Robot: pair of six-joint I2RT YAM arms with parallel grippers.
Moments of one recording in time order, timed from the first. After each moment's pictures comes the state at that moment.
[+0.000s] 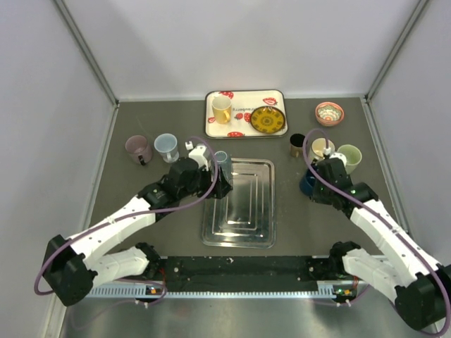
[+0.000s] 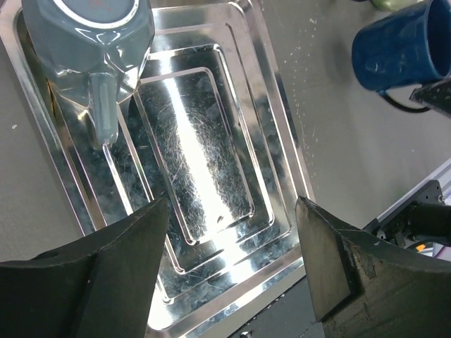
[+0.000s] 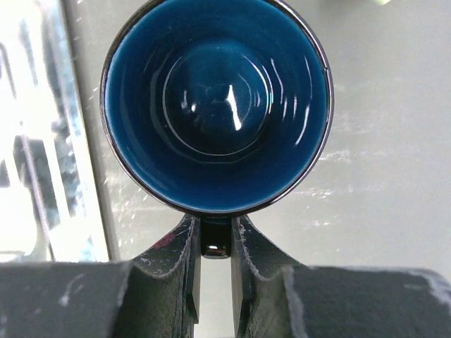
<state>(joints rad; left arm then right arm) -0.72 1.06 0.75 -0.25 0.05 -0.58 0.37 0.92 0.71 -0.73 0.26 0.47</state>
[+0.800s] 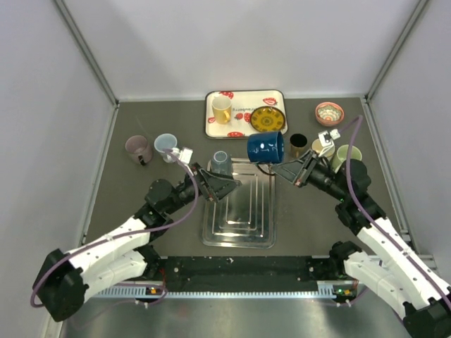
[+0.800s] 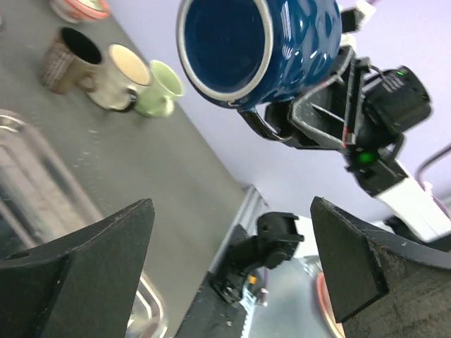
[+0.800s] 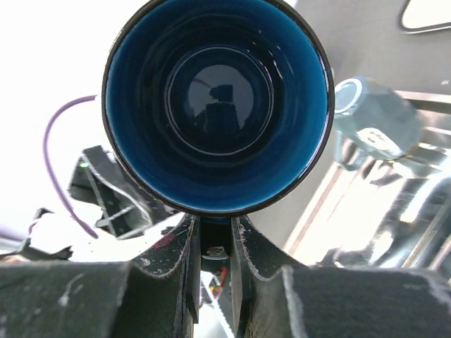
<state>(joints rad) -0.72 0.85 0.44 0.54 0.27 -0.89 0.45 0.70 0.64 0.03 -0.44 0.90</state>
